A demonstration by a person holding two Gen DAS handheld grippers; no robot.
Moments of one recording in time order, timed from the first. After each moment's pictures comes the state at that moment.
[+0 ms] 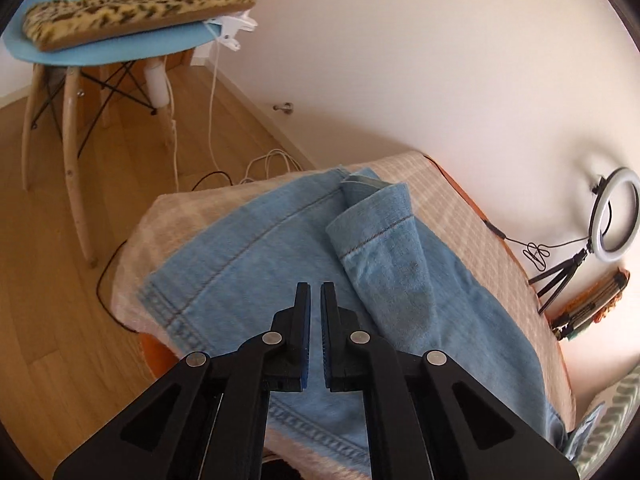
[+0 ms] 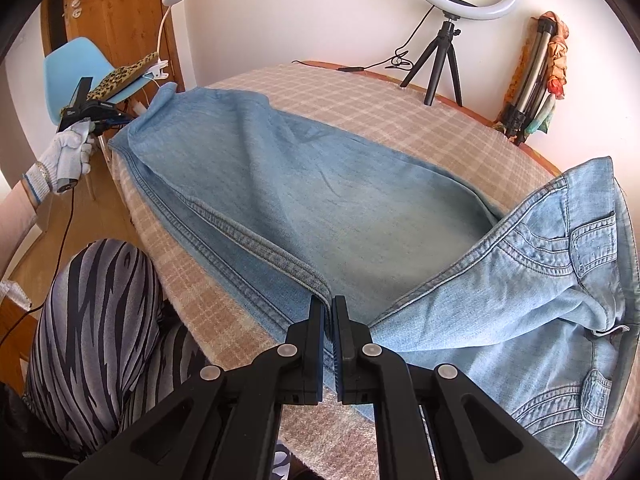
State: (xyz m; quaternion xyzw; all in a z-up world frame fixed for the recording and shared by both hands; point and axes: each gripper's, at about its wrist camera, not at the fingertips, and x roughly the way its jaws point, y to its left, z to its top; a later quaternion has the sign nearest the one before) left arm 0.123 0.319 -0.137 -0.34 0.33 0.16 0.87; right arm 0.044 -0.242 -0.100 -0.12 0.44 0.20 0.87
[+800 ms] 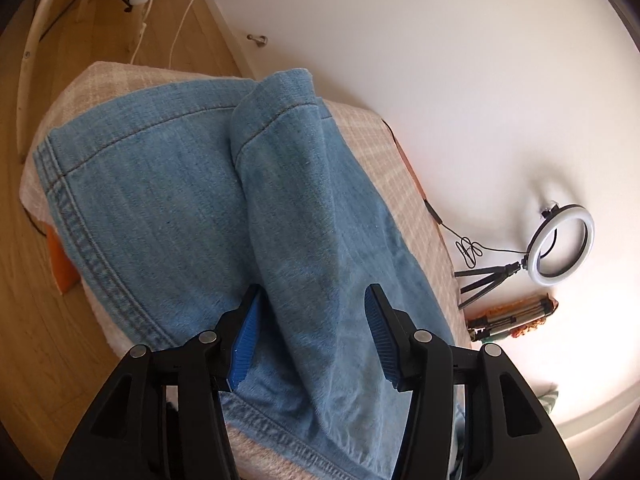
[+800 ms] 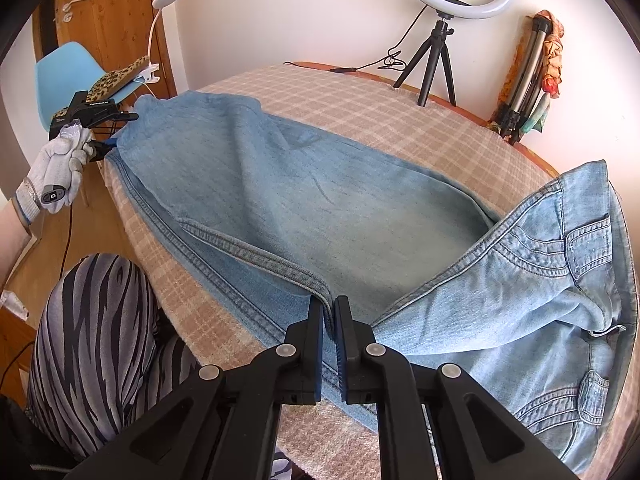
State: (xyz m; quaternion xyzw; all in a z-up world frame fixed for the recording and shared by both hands) left arm 0.149 0.281 -0.157 -0.49 0.34 0.04 0.80; right arm 0.049 -0.241 -0.095 -0.12 0.44 0.18 0.87
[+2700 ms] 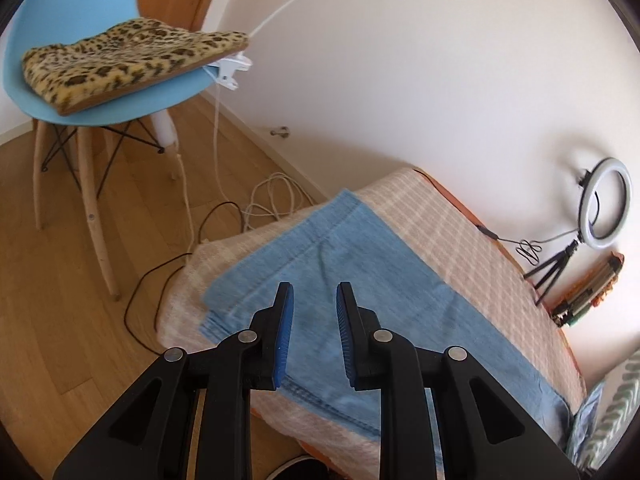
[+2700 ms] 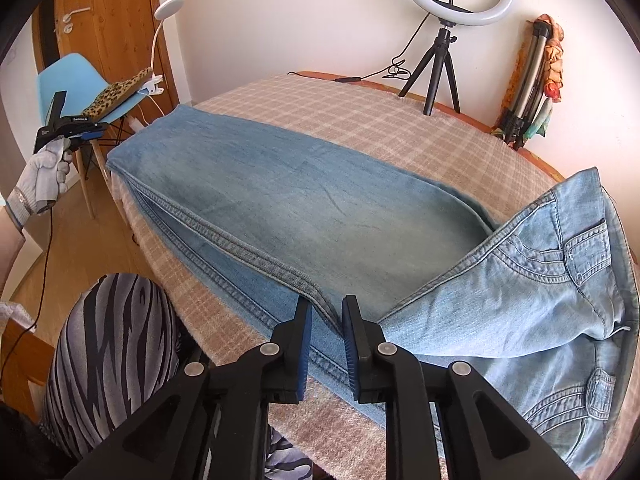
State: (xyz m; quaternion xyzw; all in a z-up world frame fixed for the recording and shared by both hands) left arm 0.111 0.320 -0.092 -0.28 0.32 0.13 0.89; right arm 0.043 -0.232 -0.083 -0.09 0.43 0.18 0.88
